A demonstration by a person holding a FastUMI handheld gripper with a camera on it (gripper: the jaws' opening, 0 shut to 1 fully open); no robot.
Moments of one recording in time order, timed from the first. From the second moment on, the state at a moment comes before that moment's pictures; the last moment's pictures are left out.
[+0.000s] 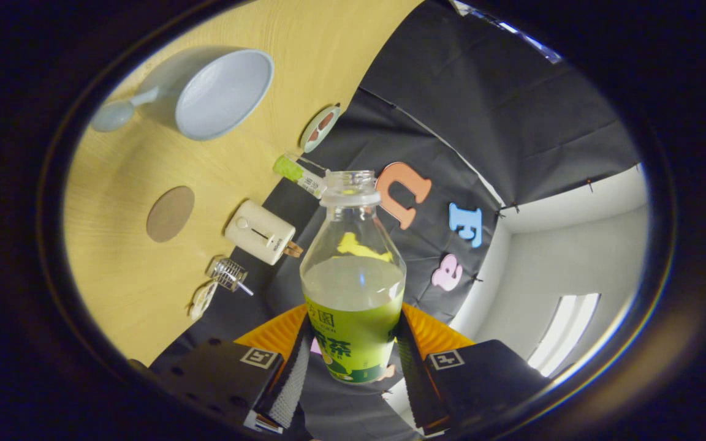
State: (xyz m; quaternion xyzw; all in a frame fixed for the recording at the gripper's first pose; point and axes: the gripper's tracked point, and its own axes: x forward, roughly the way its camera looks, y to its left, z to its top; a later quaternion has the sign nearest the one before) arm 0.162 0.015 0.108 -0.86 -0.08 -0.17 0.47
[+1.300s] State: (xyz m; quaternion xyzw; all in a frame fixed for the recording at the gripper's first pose) arm 0.152 -0.041 0.058 -0.34 0.08 -0.06 0.94
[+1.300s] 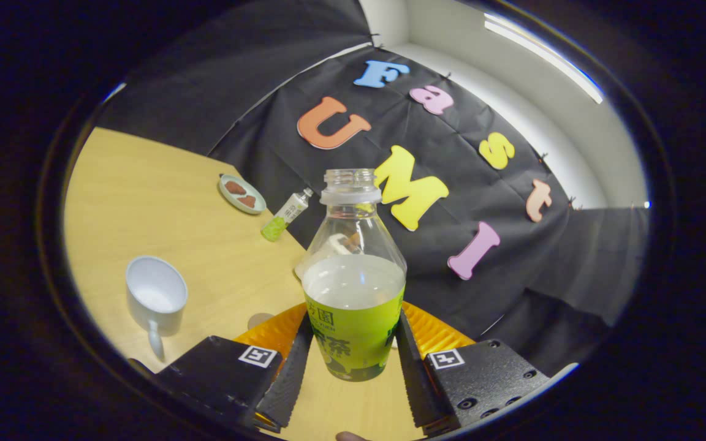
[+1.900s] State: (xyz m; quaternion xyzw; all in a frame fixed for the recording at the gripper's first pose) arm 0.228 -0.052 0.023 -0.04 0.11 0.04 0.99
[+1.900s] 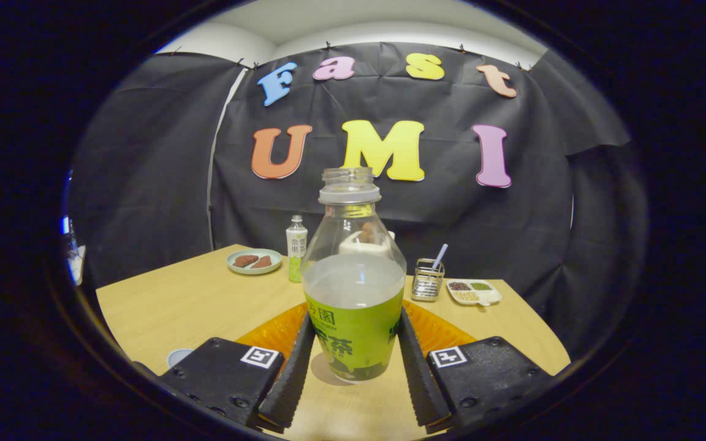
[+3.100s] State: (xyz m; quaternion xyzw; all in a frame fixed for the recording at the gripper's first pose) arm 0.298 -0.041 -0.060 -0.03 0.15 0.07 0.99
